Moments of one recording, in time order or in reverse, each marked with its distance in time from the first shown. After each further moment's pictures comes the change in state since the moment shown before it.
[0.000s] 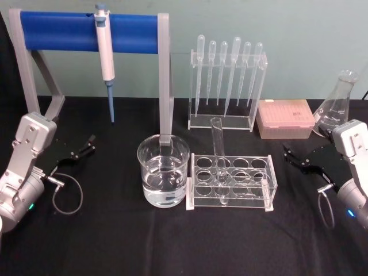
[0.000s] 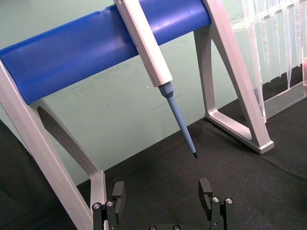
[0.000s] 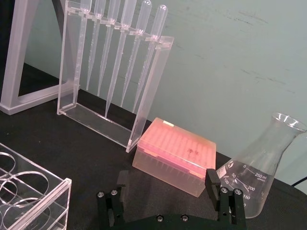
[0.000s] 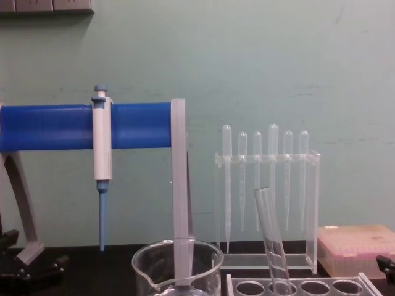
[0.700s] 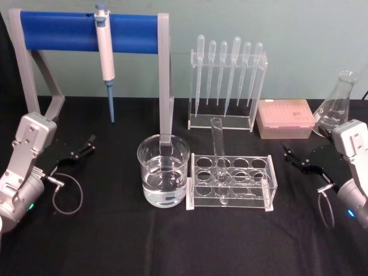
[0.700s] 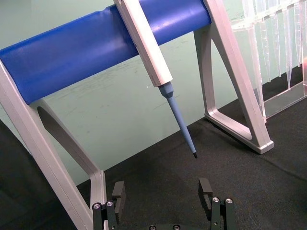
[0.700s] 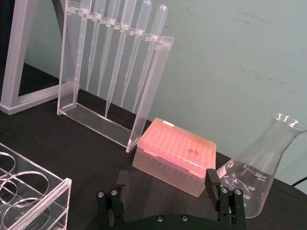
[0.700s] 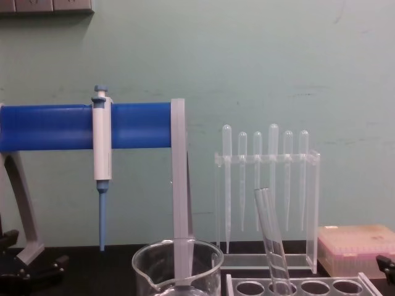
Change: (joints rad) left arm 0.000 0.000 0.000 0.000 0.000 0.000 0.000; right arm 0.000 0.000 0.000 0.000 0.000 0.000 0.000
